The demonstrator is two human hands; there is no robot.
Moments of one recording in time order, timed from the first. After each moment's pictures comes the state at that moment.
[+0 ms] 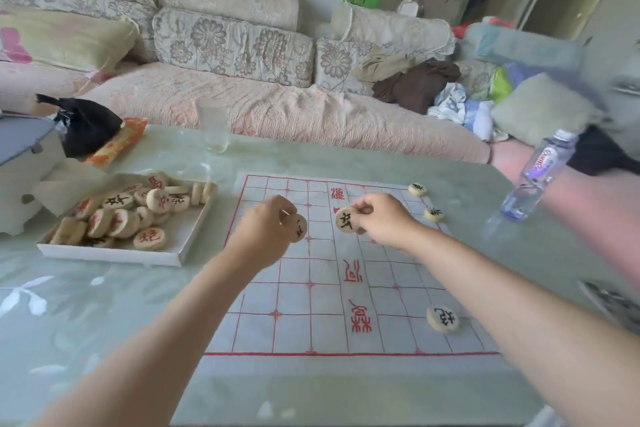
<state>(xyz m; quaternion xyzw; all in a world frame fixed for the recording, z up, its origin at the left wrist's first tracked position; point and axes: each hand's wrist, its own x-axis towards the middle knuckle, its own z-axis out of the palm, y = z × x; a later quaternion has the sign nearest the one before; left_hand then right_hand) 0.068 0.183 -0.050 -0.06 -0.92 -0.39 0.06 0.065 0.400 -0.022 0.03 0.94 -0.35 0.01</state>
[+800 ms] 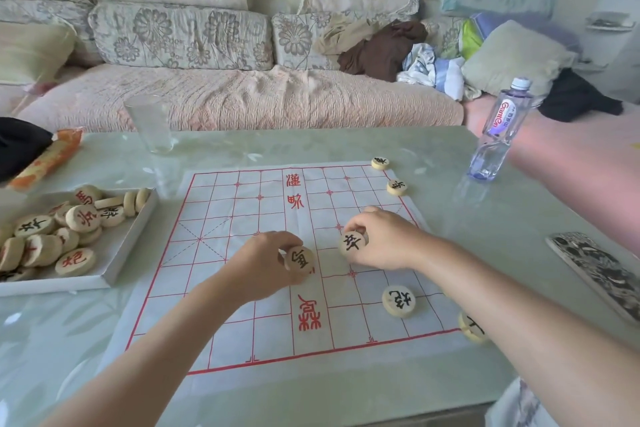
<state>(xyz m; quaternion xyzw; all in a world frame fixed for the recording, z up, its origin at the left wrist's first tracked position) 0.083 0.260 -0.080 -0.17 -0.93 -0.32 -0.11 0.104 0.493 -0.052 -0.03 0.97 -0.21 0.08</state>
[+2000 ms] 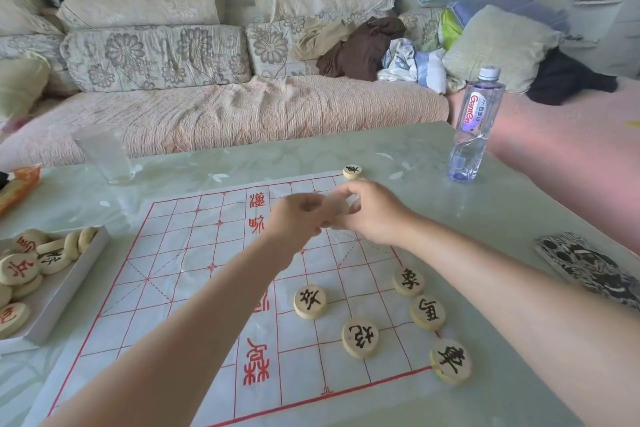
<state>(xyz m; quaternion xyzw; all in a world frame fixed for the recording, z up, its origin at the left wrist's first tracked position) 0.022 0.403 -0.053 -0.07 -0.79 -0.60 -0.10 0.047 0.564 -0.052 -0.03 0.90 -0.44 -0.04</state>
